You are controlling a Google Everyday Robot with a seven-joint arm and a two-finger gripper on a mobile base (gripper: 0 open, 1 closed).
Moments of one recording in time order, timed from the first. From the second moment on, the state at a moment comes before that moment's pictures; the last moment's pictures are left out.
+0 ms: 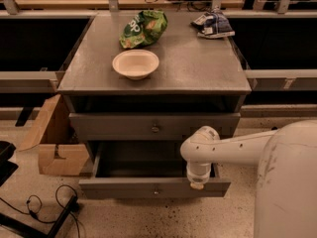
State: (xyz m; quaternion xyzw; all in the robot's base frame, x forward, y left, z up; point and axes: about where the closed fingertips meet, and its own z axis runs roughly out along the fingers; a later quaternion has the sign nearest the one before) arm 0.517 -0.160 0.431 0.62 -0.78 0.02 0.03
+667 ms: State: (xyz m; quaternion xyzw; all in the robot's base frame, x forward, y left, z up) arm 0.517 -0.160 0.433 0.62 -0.78 0.02 0.03
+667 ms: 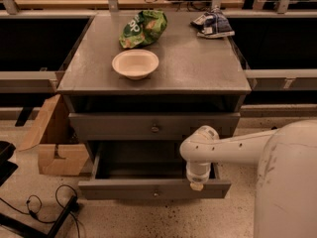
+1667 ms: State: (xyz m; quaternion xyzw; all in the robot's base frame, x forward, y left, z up) arm 0.517 -0.160 0.433 0.62 -0.78 0.02 0.03
